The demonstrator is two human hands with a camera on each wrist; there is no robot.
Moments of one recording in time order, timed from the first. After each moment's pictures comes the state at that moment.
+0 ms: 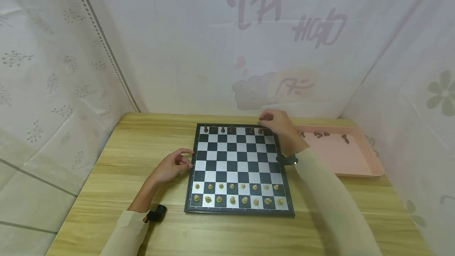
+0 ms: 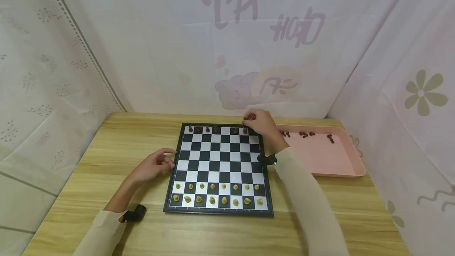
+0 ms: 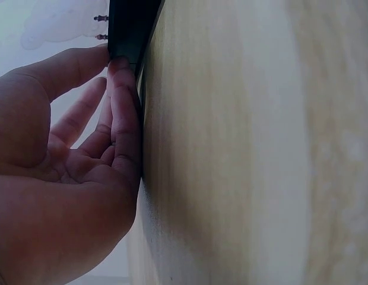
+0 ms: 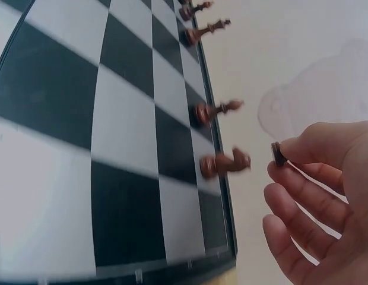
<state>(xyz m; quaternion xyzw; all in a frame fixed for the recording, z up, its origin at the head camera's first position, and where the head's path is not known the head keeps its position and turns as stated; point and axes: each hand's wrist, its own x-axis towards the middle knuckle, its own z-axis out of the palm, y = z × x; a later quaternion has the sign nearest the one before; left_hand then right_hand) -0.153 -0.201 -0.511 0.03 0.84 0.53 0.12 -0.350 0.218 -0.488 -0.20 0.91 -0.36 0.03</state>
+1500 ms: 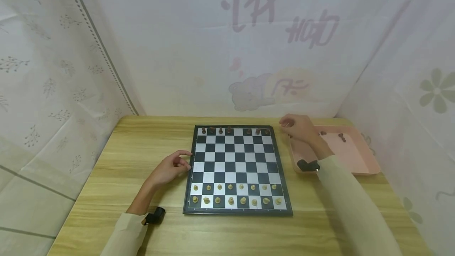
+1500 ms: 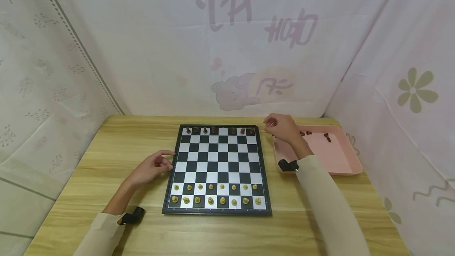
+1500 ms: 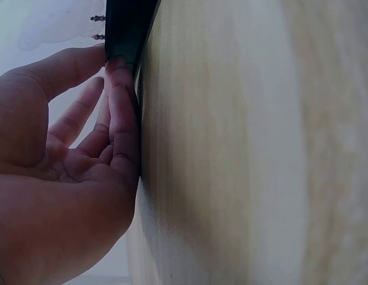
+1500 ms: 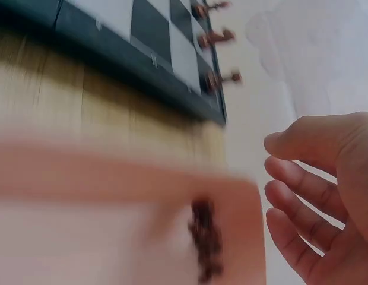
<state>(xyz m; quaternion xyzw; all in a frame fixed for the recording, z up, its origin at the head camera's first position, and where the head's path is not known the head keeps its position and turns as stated) -0.153 -0.201 -0.513 0.04 0.84 0.53 0.12 -0.329 0.303 -0.484 -0.19 0.94 -0.29 0.00</state>
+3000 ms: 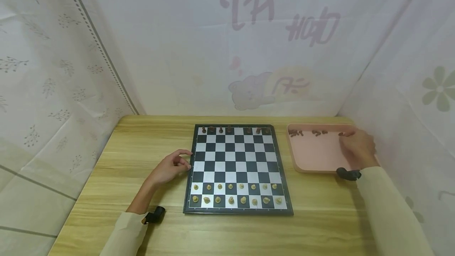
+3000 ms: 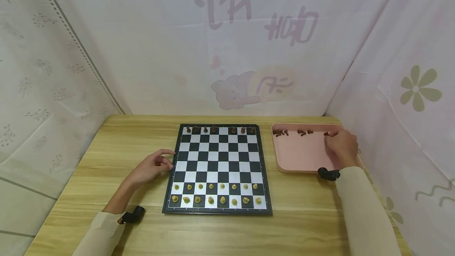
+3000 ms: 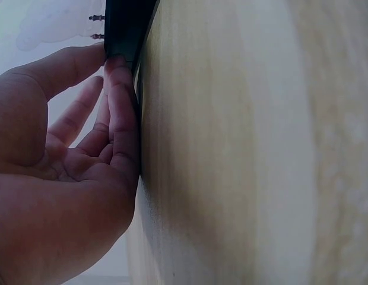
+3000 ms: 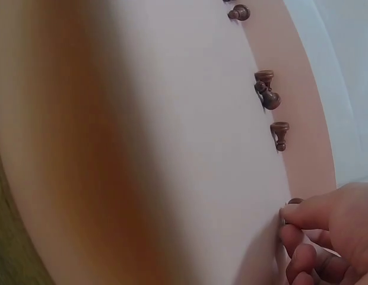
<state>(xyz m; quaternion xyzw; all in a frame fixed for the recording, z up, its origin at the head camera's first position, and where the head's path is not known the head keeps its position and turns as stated) -0.152 -0.199 -0.511 0.04 0.84 0.53 0.12 -0.286 0.468 -0.504 0.16 0.95 -0.25 0.03</state>
